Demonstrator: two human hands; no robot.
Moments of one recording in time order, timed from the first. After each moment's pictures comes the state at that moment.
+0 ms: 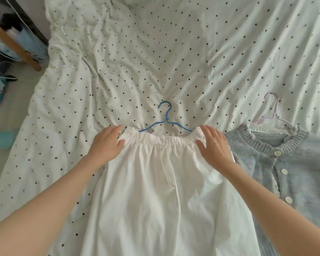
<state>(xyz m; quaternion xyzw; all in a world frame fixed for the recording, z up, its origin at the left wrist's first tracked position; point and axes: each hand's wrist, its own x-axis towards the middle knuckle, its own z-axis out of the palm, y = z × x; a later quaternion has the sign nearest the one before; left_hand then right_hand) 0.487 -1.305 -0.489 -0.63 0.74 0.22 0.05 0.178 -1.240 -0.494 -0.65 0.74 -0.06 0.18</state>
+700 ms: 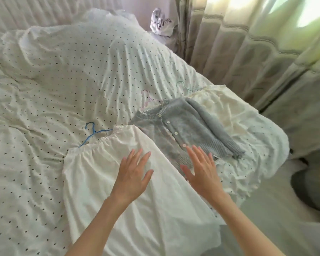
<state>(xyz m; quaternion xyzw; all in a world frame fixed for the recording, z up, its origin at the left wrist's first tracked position) 0.358 -0.986 -0.298 -0.29 0.93 0.23 -0.05 0.193 -0.837 -0.283 -0.43 0.88 -0.17 0.09</state>
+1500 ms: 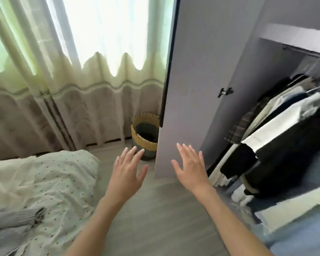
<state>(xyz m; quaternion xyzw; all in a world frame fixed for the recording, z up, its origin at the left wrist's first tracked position) 0.035 -0.465 -0.185 0.27 0.93 0.24 -0.05 0.099 -0.276 -0.165 0.13 0.97 -0.17 -0.10</state>
